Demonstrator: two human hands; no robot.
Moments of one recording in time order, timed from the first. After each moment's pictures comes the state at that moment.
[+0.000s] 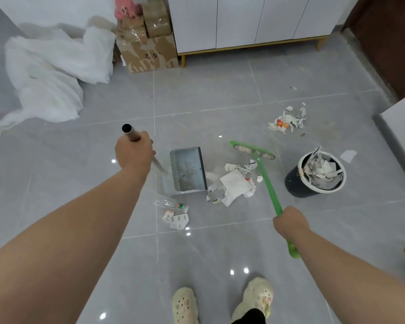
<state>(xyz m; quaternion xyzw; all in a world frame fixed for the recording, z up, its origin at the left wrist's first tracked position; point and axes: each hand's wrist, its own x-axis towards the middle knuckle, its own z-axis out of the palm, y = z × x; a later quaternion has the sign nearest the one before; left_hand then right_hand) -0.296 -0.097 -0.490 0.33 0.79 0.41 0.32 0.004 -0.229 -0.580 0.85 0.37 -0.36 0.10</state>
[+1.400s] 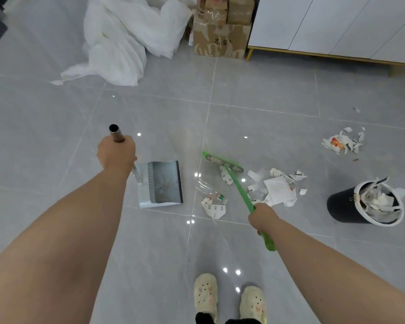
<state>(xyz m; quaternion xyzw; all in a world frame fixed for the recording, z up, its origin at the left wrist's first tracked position) -0.596 -0.161 -0.522 0.23 0.87 0.35 0.26 -0.265 -0.204 -0.588 0.74 0.47 -0.45 0.16</state>
